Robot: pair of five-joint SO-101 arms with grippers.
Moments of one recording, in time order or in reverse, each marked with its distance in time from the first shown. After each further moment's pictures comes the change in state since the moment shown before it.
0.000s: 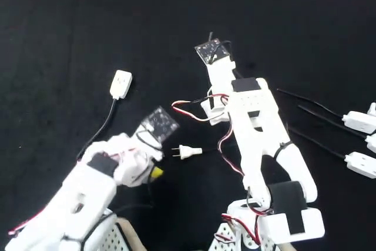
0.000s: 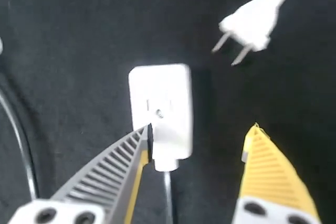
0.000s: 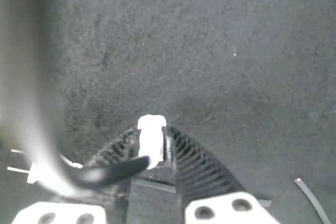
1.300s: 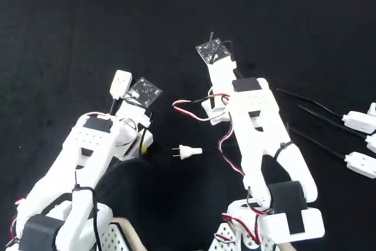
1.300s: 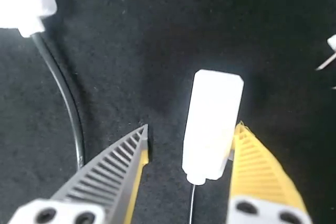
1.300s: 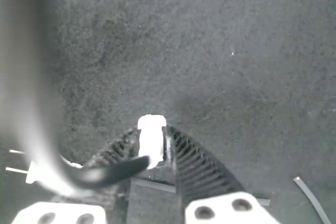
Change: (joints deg) left arm -12.5 24.7 -18.2 1.8 -2.0; right arm 0.4 0.0 0.0 0.0 0.0
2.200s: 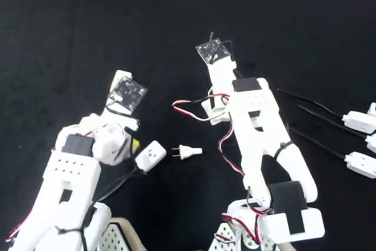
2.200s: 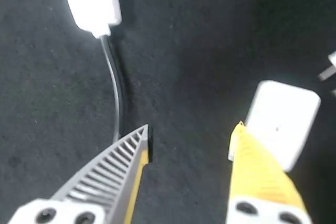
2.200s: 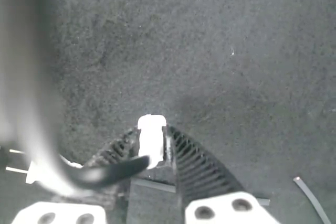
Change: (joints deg) left arm -3.3 -23.0 5.5 7.3 0.1; right arm 0.0 0.0 0.0 0.0 0.0
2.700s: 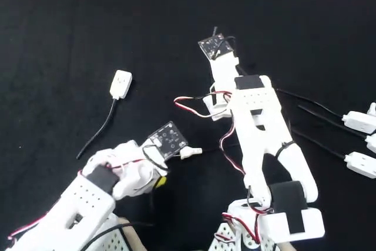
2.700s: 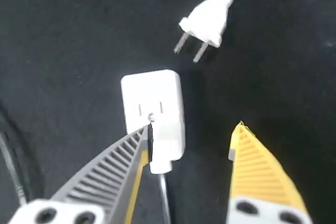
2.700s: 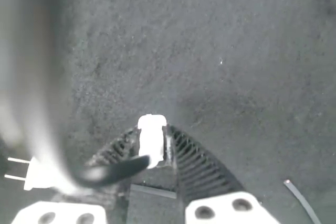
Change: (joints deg) left arm 22.7 -12.1 16.3 -5.1 0.3; right arm 0.8 0.1 -1.9 0.0 0.0
